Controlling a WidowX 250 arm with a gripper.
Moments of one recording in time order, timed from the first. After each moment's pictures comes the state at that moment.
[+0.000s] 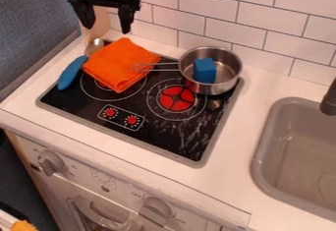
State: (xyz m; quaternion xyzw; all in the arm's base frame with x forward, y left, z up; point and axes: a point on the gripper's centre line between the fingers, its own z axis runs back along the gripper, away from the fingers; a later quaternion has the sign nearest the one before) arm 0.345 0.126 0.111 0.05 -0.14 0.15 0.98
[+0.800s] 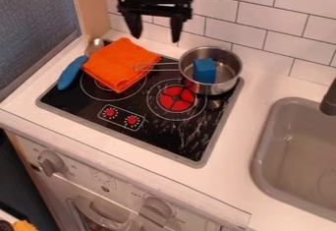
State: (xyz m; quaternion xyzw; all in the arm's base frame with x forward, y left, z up) arm 0.368 0.039 0.105 0.02 -0.15 0.12 0.98
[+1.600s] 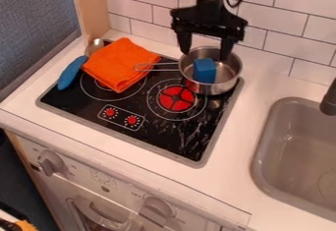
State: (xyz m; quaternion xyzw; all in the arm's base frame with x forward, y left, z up) arm 0.401 -0.016 0.064 0.04 -0.14 0.09 0.99
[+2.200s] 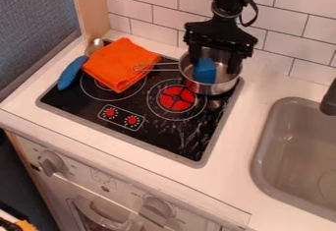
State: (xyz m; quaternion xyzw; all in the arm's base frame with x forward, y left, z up) arm 0.414 -0.023 0.042 0.07 -0.12 0.09 0.99
